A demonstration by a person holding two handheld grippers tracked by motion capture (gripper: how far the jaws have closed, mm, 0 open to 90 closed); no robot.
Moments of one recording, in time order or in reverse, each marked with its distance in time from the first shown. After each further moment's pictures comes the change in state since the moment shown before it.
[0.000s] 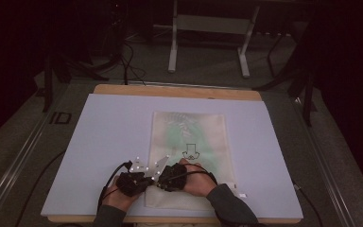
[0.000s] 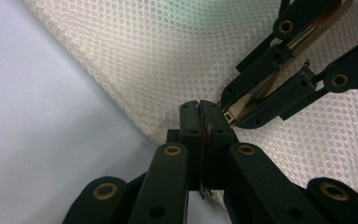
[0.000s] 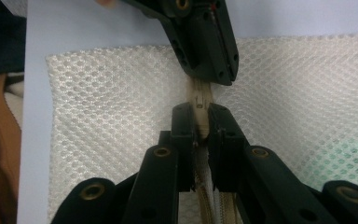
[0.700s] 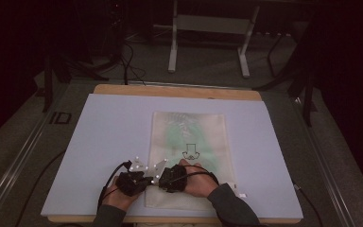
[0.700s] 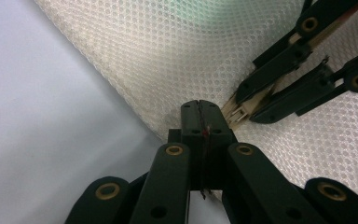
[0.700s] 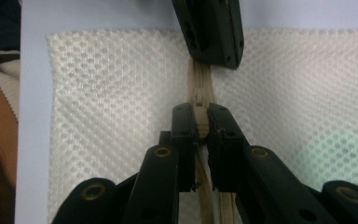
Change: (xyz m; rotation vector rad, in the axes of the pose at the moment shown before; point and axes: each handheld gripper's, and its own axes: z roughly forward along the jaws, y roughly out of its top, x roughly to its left) left arm 0.001 -0.001 0.001 -0.008 -0.014 -0.031; right arm 0.005 0.001 -0.004 0.056 -0.028 -0.042
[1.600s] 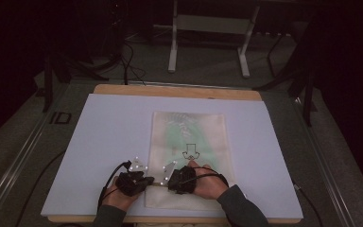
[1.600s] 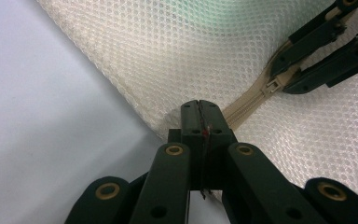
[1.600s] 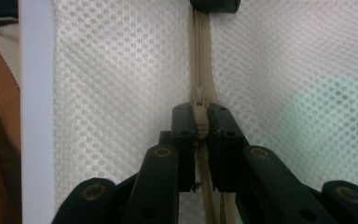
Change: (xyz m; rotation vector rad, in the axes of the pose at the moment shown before) left arm 0.000 -0.001 0.000 -0.005 0.000 -0.010; right arm 0.004 -0.021 -0.013 0.036 -0.026 -0.002
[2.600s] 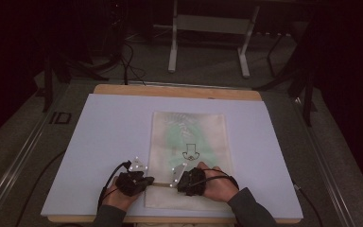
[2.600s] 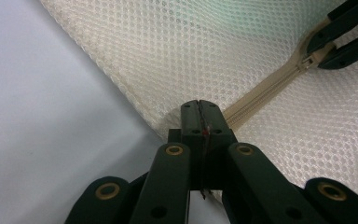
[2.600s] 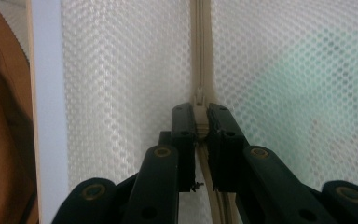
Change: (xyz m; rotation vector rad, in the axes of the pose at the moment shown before) left arm 0.000 0.000 0.000 0.000 -0.001 -0.006; right arm 0.005 -0.021 -0.017 0.033 -0.017 0.009
